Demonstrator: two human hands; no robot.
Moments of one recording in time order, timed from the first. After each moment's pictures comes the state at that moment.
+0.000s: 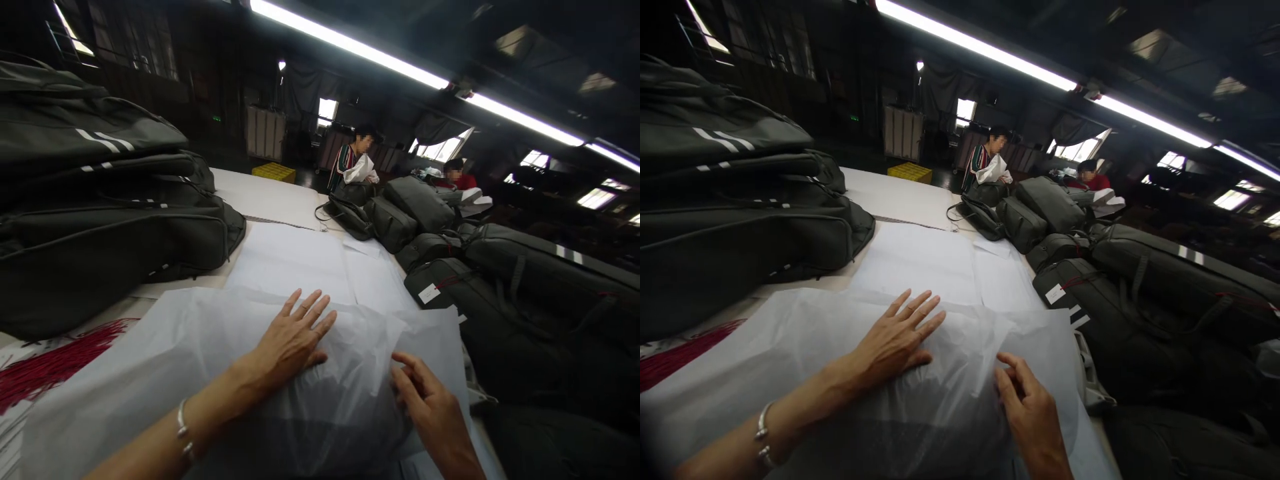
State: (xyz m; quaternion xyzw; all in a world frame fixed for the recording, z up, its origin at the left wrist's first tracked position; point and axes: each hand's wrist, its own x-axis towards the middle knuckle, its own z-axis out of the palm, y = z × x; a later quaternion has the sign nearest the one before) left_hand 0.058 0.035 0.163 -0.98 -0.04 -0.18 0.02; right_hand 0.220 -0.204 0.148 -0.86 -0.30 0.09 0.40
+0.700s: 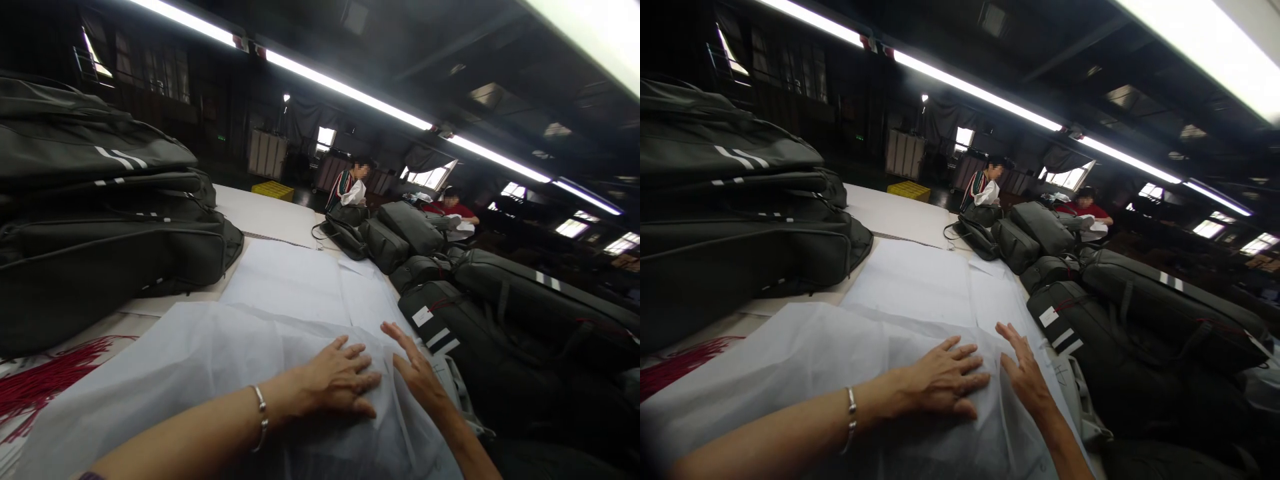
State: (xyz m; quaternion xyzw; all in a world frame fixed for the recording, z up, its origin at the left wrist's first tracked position) left_hand 0.121 -0.004 0.155 -0.97 0.17 -0.16 -0.05; right_hand 0.305 -0.170 0.151 -0.80 -0.47 0.06 0.36
